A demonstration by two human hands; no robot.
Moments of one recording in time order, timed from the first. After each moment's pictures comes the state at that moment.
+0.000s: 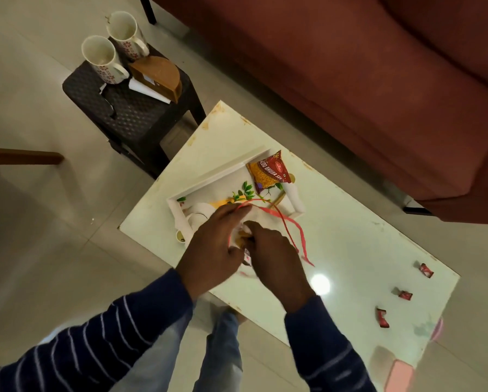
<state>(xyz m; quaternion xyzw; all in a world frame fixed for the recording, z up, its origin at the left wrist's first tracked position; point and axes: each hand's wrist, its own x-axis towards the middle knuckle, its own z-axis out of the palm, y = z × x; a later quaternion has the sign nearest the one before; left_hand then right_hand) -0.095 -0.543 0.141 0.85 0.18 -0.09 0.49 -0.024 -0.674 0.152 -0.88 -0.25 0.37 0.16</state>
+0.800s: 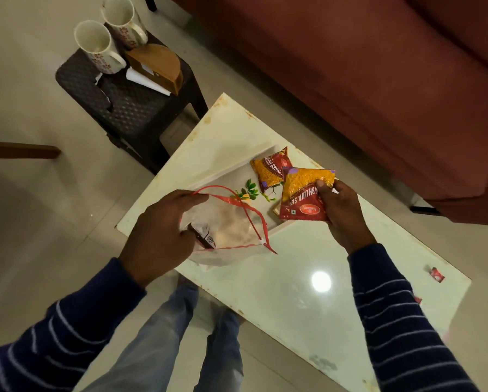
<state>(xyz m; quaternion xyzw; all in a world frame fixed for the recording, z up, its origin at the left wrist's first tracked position) -0.105 -0.472 0.141 0.87 0.26 -0.08 0.40 0.105 -0.733 0.050 -0.75 0.12 0.32 0.57</state>
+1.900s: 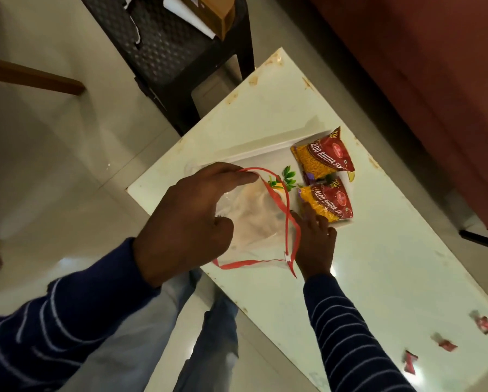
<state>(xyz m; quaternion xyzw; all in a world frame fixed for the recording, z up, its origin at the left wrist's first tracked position) -0.081 -0.467 0.103 0.85 0.26 -0.10 0.44 0.014 -0.721 -0.110 -0.92 -0.33 0.19 -0.04</state>
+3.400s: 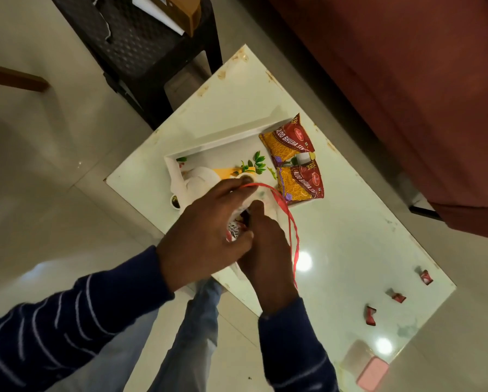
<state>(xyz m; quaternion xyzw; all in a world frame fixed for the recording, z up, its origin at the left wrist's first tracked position) -0.103 -0.530 0.117 0.85 0.19 -0.09 0.49 -0.045 -0.652 0.124 -0.87 -0.19 0.39 0.22</state>
